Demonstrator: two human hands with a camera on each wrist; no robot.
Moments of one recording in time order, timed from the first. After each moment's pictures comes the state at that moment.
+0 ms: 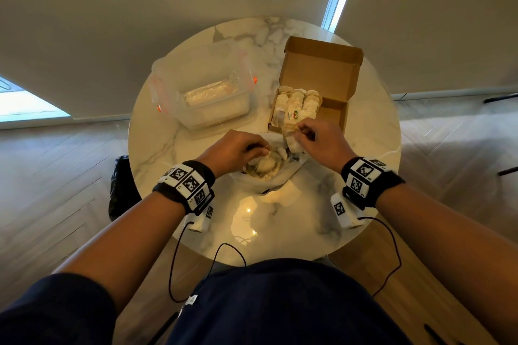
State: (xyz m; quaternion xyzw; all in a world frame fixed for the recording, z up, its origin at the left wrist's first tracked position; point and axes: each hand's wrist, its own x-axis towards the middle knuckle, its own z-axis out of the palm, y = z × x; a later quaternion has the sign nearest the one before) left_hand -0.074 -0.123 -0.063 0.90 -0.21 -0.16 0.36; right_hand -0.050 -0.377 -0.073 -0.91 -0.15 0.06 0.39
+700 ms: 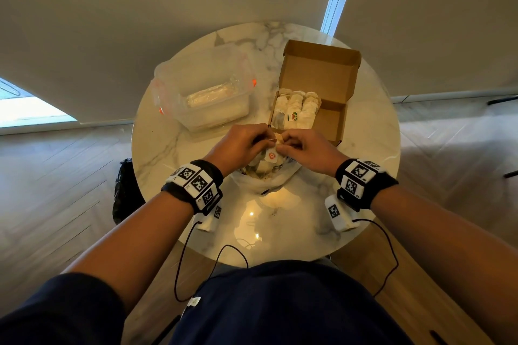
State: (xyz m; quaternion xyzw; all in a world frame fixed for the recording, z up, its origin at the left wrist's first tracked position) left_hand -0.074 -0.143 -0.047 0.90 -0.24 -0.06 0.36; right_hand -0.063 -0.364 -0.064 -0.82 -0.19 0.21 0.49
